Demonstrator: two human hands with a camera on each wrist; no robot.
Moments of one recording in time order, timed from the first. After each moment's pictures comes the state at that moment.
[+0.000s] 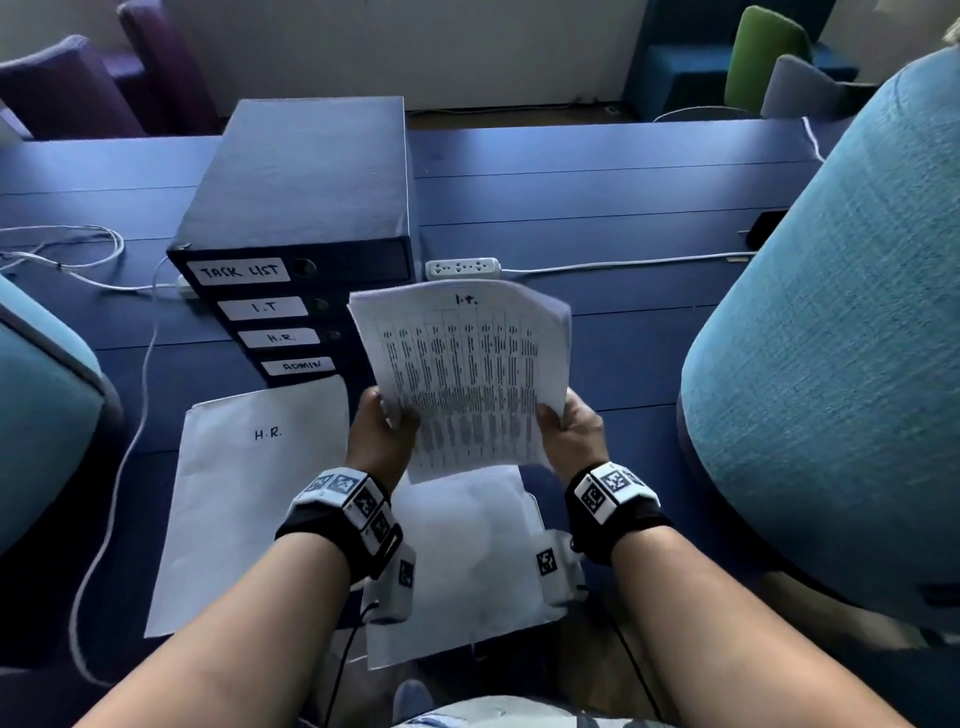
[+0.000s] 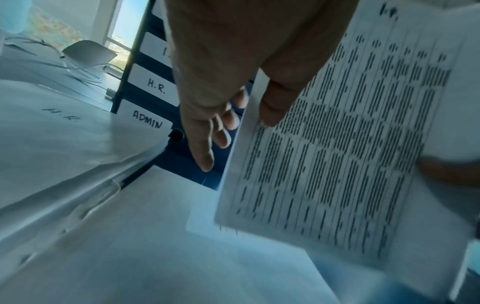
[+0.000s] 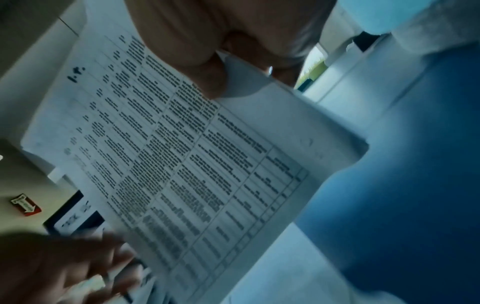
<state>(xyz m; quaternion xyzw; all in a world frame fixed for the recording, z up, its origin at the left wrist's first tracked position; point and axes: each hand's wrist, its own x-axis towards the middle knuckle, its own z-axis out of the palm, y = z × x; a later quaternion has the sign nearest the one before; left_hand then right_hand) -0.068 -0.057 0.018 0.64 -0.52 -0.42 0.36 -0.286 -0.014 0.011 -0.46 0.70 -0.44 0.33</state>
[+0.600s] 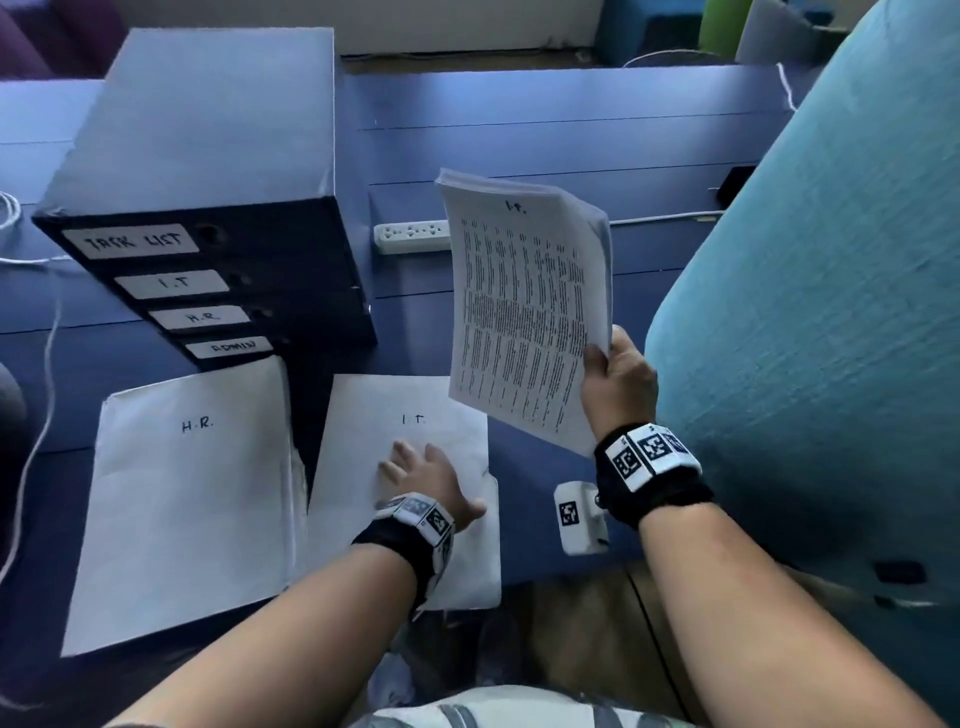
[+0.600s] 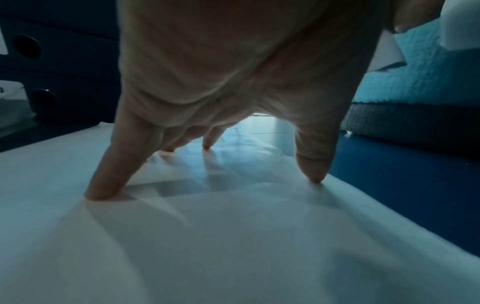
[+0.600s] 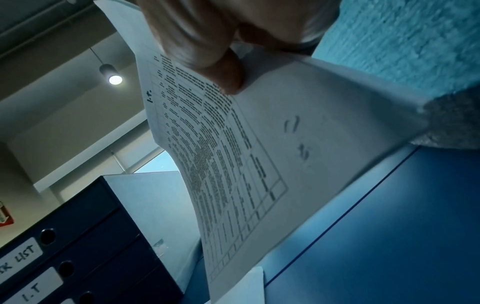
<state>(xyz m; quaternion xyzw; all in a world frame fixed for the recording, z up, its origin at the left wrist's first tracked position) -0.166 -0.009 -0.044 0.68 -0.65 -0.29 -0.17 -0.366 -0.018 0.041 -0.46 0.78 -0.40 0.10</state>
